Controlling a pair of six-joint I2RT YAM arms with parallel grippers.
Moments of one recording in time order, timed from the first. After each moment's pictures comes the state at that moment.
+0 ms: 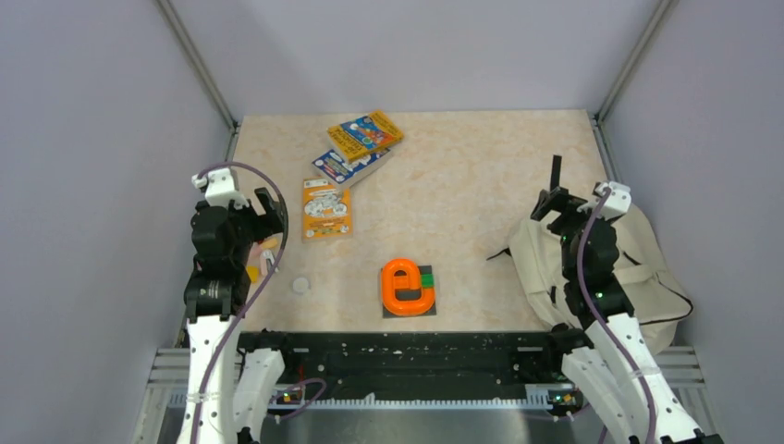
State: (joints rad) left arm 0.08 0.65 0.84 -0.46 -0.02 -0.16; right arm 0.21 0.58 0.51 0.01 0.40 0.28
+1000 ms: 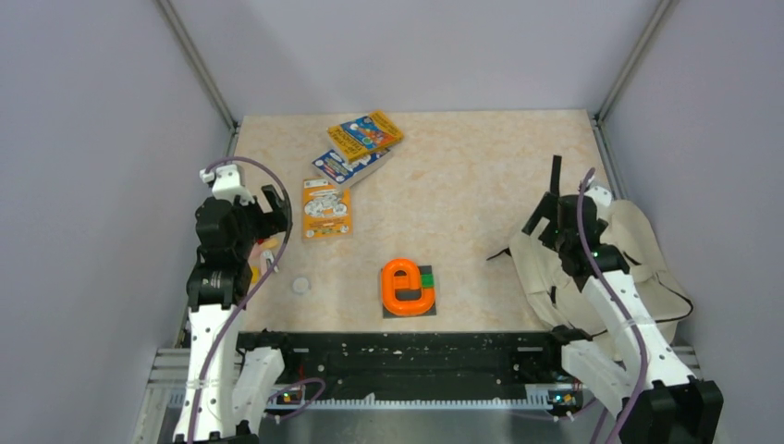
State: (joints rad) left arm 0.08 0.70 0.84 -0.45 0.05 -0.18; right arm 0.15 0.87 0.70 -0.49 0.35 0.51
